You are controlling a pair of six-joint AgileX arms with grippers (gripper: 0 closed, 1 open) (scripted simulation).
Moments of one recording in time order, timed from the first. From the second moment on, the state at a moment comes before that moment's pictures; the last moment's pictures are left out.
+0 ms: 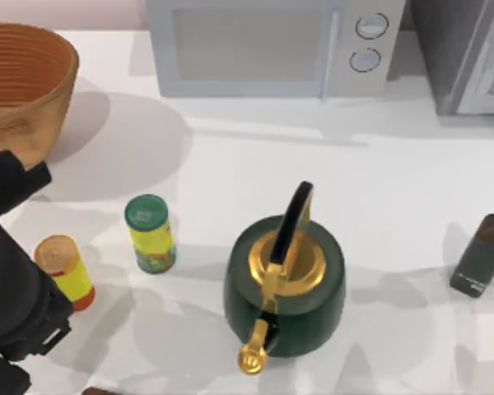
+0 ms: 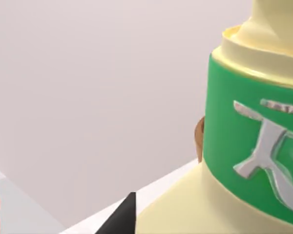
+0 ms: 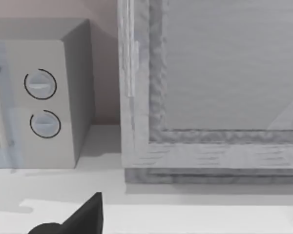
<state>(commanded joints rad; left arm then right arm) -0.63 1.27 0.22 1.23 -1.39 0.18 0.00 0.00 0.00 0.00 0.00 0.00</state>
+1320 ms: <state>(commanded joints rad) -0.43 1.60 0.20 1.48 -1.18 0.08 0.00 0.00 0.00 0.00 0.00 0.00</state>
